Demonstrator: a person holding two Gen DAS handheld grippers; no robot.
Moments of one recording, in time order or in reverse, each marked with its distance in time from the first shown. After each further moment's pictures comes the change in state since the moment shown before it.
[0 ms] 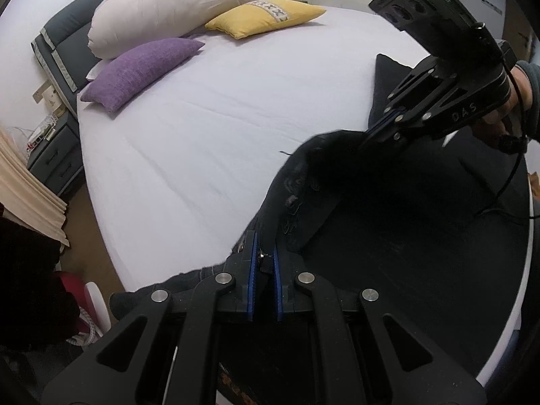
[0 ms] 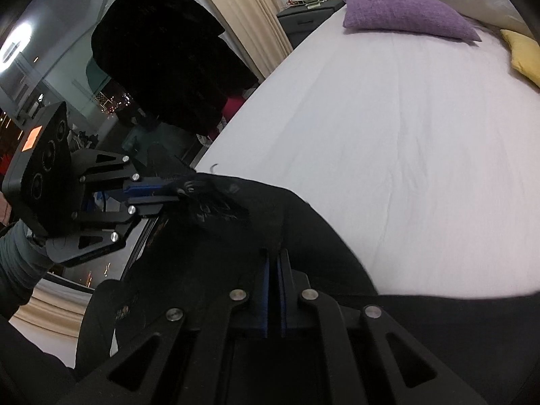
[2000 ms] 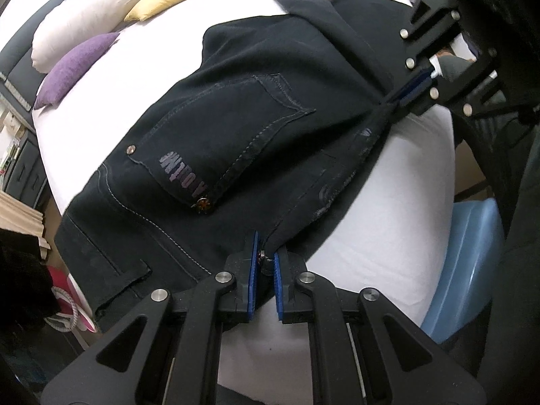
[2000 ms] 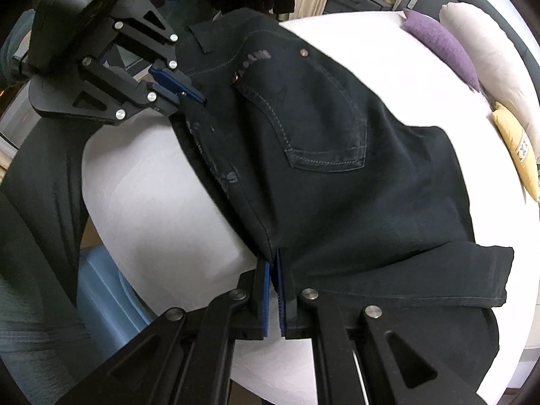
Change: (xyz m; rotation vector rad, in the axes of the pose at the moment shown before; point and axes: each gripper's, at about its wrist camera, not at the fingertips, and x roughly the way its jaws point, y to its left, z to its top) left arm -0.080 -0.195 -0.193 0.217 0.119 -0.127; right arm 0.014 0.207 -0.243 -0.348 0.234 -0.415
